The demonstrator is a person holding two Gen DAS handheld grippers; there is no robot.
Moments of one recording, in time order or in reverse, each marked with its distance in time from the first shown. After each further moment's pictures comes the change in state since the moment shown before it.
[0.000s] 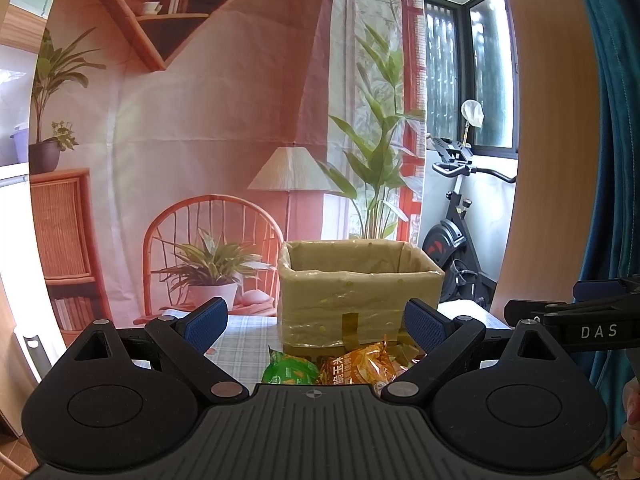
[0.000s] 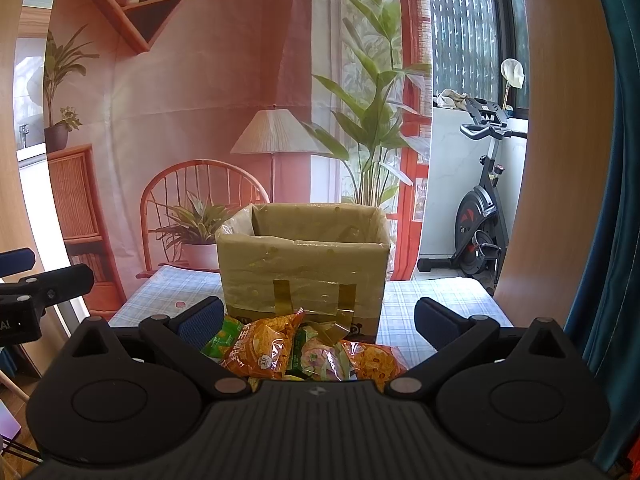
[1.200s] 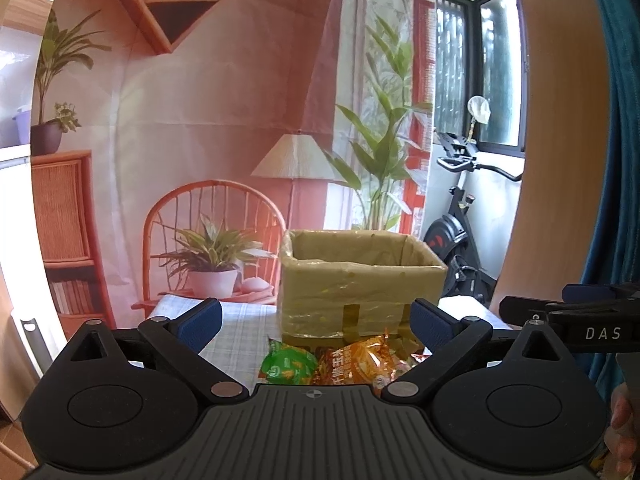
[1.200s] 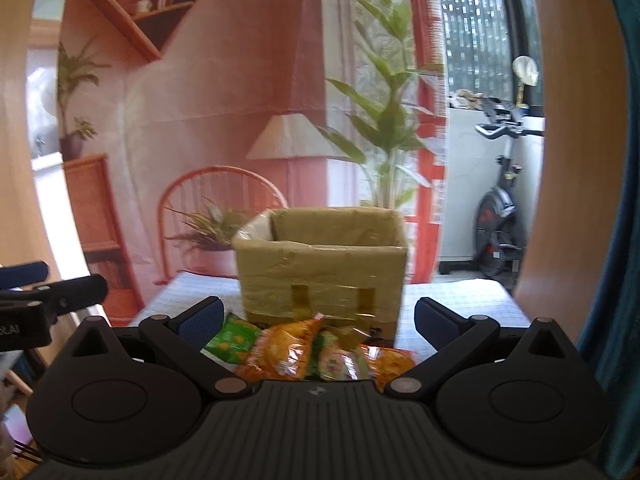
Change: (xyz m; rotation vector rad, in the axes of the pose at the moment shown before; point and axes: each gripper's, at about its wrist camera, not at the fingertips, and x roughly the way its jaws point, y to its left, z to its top) left arm 0.009 0.010 -0.001 -0.033 0.038 0.006; right arm 0.010 -0.004 -0.003 0.025 -0.021 0.090
